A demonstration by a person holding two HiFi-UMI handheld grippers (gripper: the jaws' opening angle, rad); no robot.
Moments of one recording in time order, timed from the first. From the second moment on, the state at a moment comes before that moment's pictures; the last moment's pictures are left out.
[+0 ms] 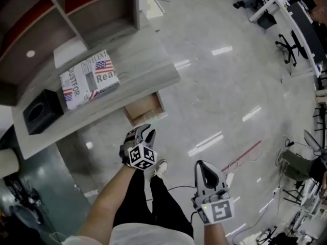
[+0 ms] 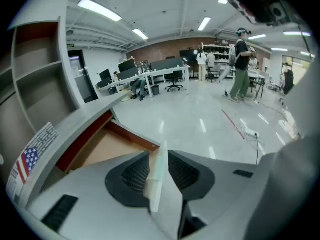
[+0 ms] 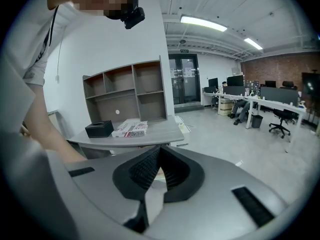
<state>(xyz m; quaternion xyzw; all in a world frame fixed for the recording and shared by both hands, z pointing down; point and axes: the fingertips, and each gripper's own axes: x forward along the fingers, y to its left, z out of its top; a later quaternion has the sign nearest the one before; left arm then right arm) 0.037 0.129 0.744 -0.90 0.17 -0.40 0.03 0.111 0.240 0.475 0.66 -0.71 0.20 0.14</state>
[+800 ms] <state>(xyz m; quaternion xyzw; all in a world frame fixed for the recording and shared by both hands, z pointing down) 0.057 0.118 0.834 -0.85 0.15 -0.50 0.11 0.123 0.270 0.546 0.67 -0.69 0.24 0.14</state>
